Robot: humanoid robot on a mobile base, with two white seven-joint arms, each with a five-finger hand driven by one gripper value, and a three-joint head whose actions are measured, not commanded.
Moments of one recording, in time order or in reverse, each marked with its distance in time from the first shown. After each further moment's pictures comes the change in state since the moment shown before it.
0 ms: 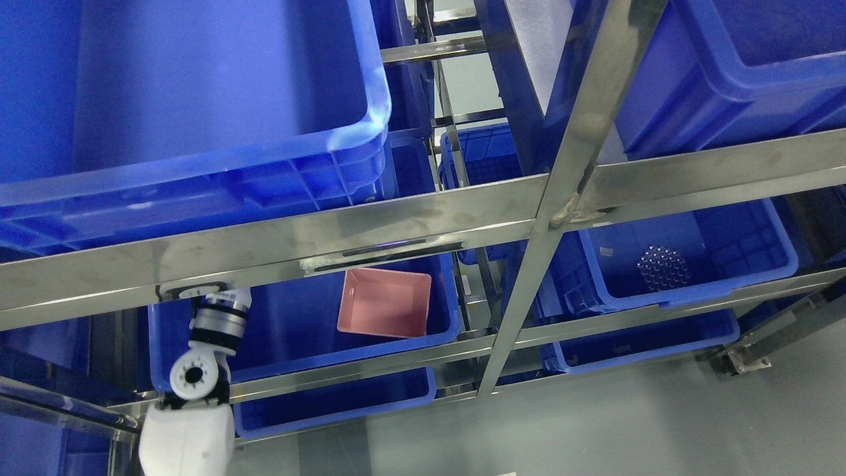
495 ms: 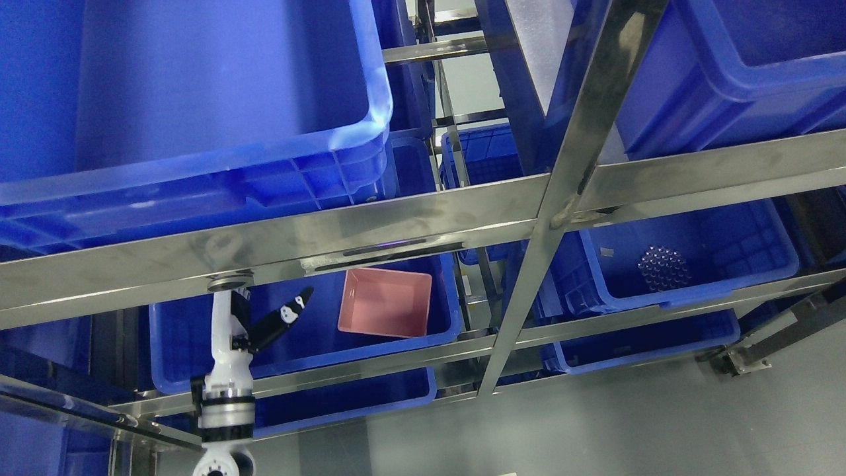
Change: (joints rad) left arm 0.292 -0.016 -0.083 -0.179 0.067 -0.111 0.207; right arm 0.000 0.000 0.000 0.000 0.000 0.000 0.000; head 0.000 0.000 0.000
